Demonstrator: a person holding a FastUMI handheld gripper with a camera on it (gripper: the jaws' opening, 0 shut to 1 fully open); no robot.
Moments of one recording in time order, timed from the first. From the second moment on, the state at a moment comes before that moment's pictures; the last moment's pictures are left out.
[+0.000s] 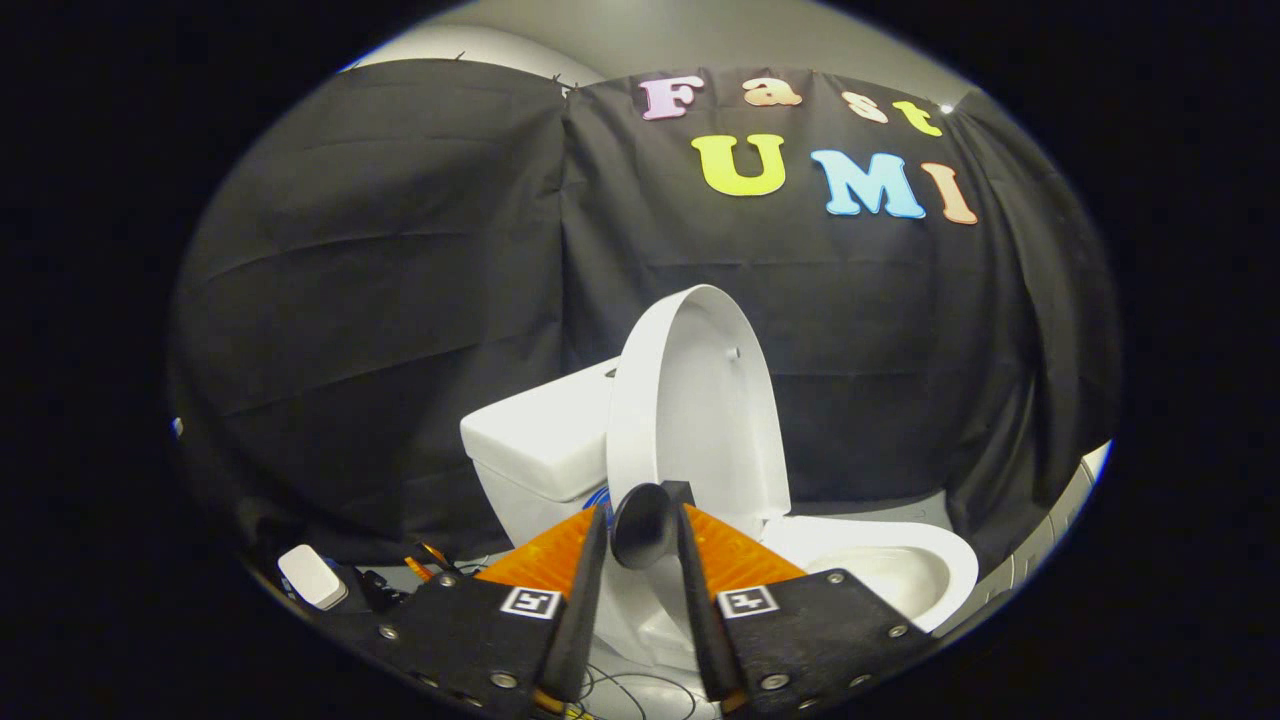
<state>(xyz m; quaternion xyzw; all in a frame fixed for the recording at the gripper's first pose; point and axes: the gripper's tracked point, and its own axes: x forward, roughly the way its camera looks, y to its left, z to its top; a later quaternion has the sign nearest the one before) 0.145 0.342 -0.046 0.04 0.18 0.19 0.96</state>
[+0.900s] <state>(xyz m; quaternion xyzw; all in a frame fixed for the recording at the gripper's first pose) 0.104 0.164 0.050 -0.02 0.05 0.14 0.99</state>
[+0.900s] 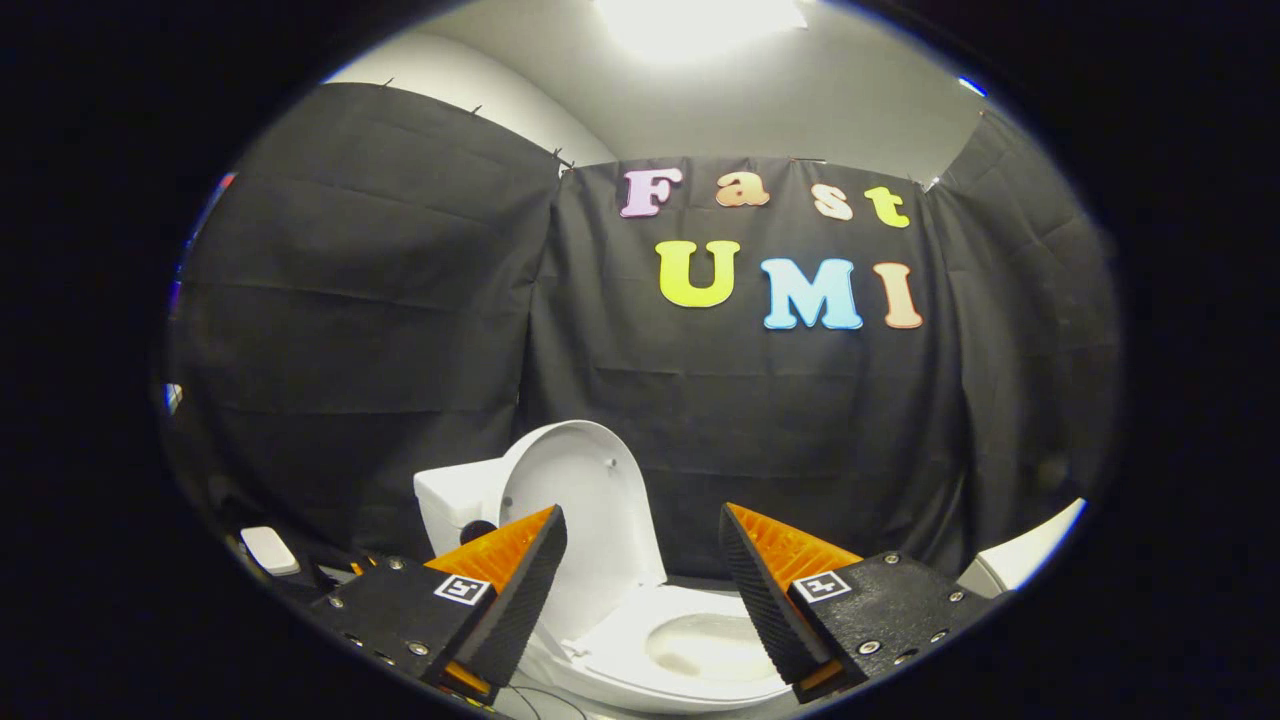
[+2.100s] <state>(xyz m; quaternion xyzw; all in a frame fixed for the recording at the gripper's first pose) 0.006 0.025 0.003 0.01 0.07 0.03 1.00</state>
